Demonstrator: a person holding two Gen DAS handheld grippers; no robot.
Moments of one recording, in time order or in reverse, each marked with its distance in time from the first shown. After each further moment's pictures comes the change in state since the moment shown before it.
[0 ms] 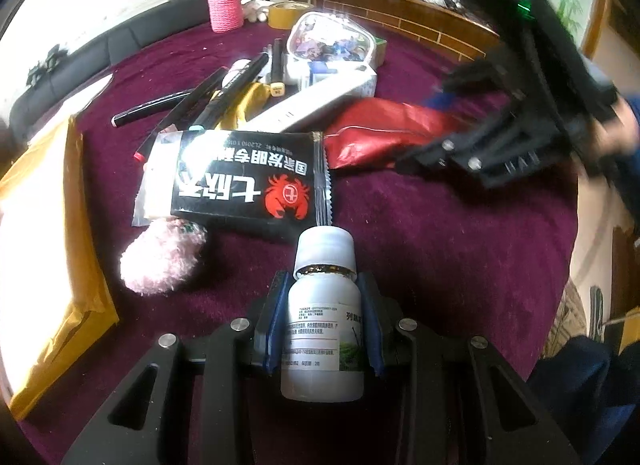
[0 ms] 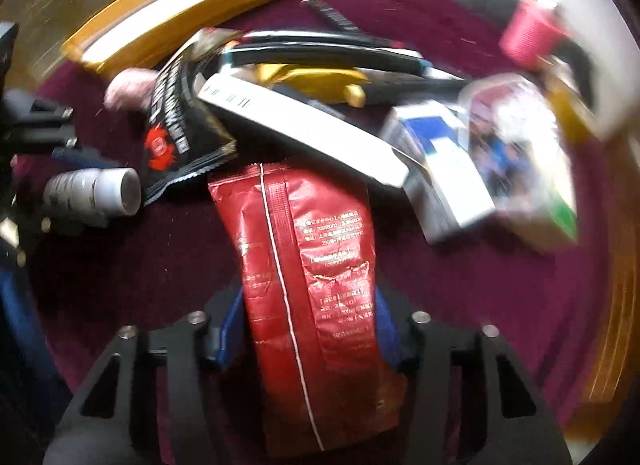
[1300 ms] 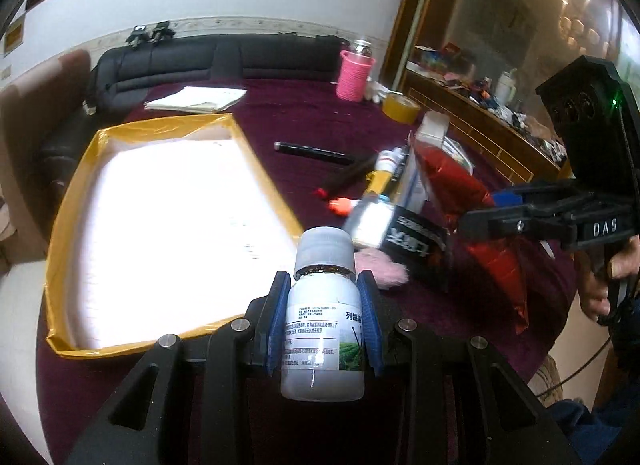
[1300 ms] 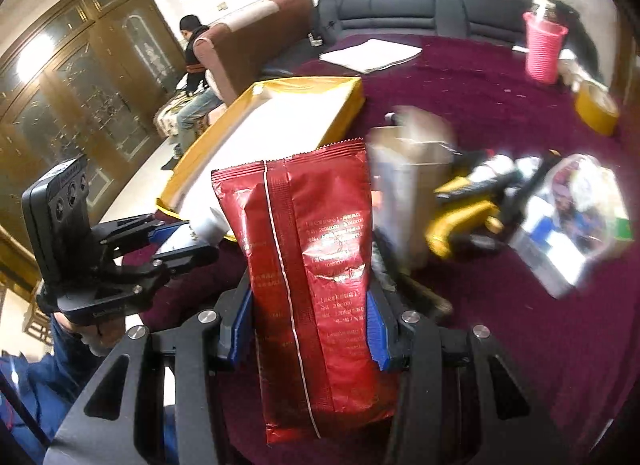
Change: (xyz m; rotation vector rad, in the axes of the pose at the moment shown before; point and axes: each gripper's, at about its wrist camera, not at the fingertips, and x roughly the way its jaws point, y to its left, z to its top) left arm -0.101 0.124 -0.041 -0.326 -0.258 0.084; right arm -0.061 0.104 0.074 0.246 -0.259 0.307
